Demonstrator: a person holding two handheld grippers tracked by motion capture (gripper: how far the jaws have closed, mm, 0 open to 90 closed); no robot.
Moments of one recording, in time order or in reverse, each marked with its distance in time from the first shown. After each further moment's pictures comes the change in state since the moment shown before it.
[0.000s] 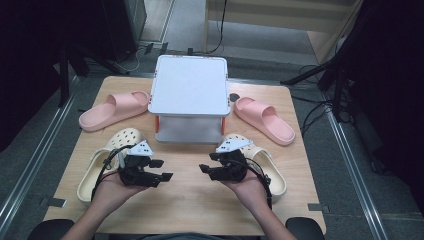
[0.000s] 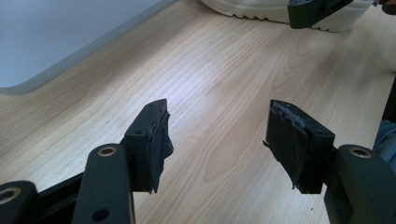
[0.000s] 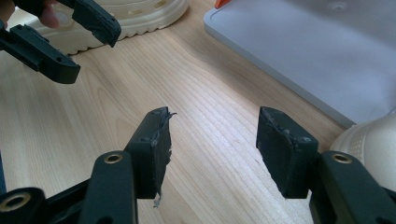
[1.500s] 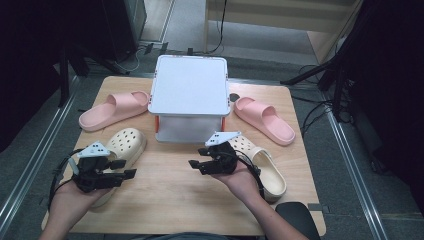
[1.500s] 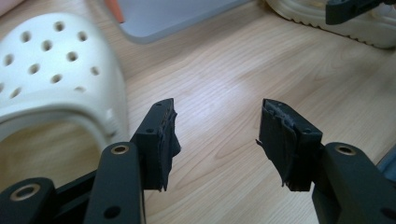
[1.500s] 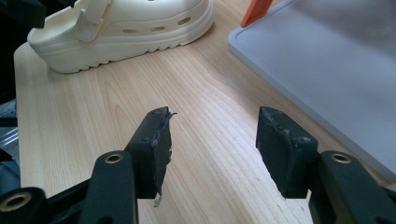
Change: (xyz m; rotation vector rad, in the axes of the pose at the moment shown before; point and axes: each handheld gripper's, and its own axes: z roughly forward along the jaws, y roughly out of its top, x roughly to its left) left arm 0.018 -0.038 -0.083 -0.058 0.187 -0.171; right arm 0.002 0.024 0.021 0.000 0.090 -0.038
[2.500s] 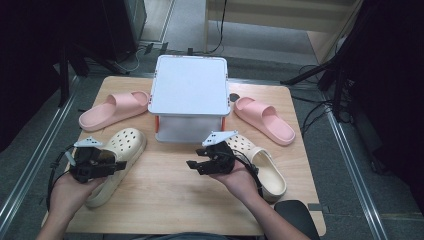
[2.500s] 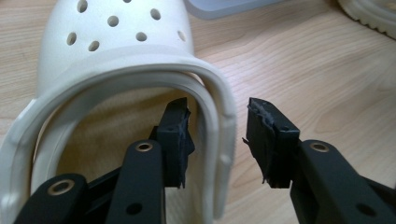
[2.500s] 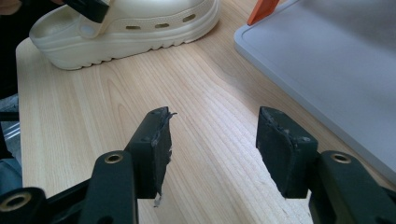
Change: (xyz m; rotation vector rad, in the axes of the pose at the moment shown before) left arm 0.050 -0.008 0.027 0.056 0.050 -0.134; right arm 0.002 0.003 0.005 0.018 0.012 -0.010
